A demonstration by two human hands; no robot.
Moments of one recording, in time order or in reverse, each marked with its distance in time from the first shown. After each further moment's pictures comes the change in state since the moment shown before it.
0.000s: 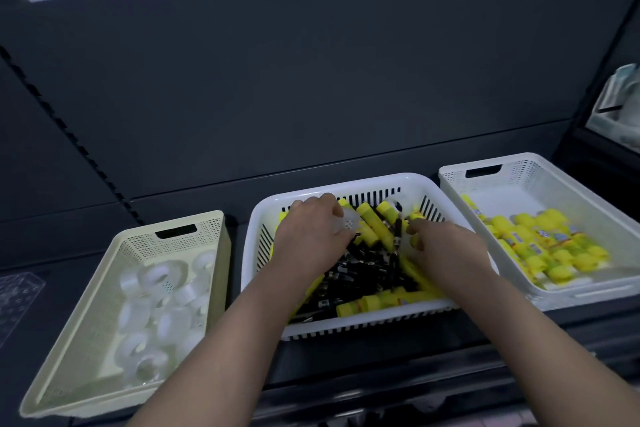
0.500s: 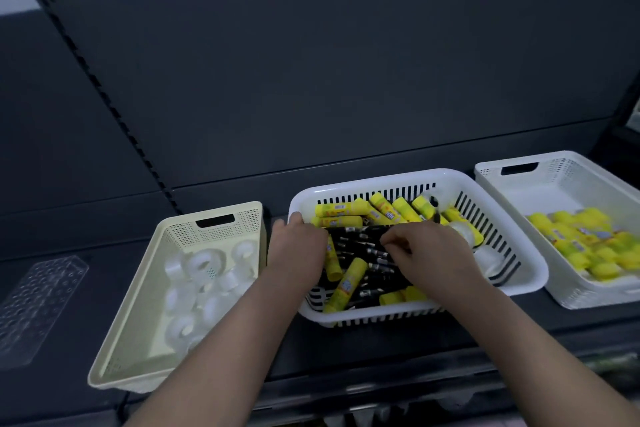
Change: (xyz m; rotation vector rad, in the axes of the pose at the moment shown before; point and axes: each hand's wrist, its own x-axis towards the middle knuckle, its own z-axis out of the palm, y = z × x) left_hand -0.020 -0.077 -0.006 0.642 -0.190 0.065; right_hand -0.022 -0.082 -0.005 0.267 0.111 -0.212
